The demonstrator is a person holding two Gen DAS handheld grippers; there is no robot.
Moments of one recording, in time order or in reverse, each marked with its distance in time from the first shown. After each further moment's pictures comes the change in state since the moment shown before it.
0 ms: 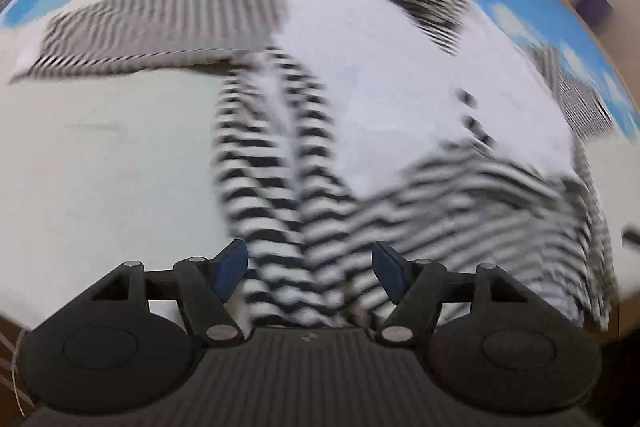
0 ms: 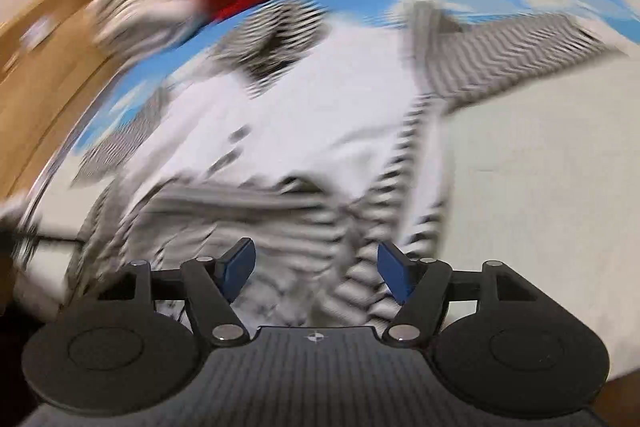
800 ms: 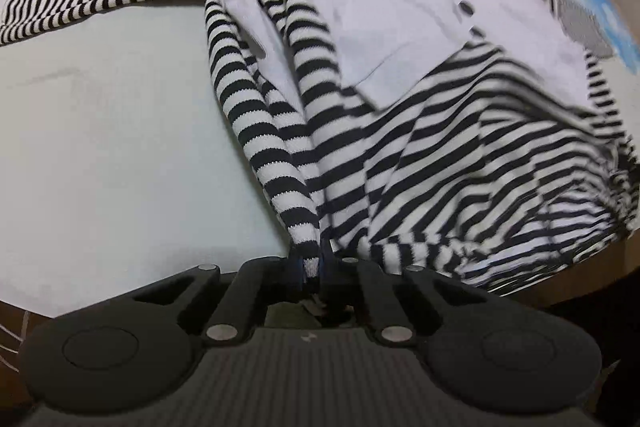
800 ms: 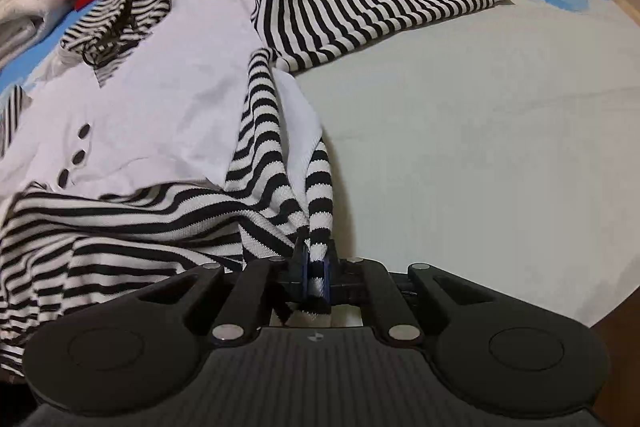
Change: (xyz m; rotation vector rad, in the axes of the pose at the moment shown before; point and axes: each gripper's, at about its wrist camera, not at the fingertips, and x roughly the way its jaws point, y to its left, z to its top) left arm 0.035 -0.018 -0.023 0.141 0.203 0.001; right arm 0.035 -0.041 0.001 0.074 0.084 -0.353
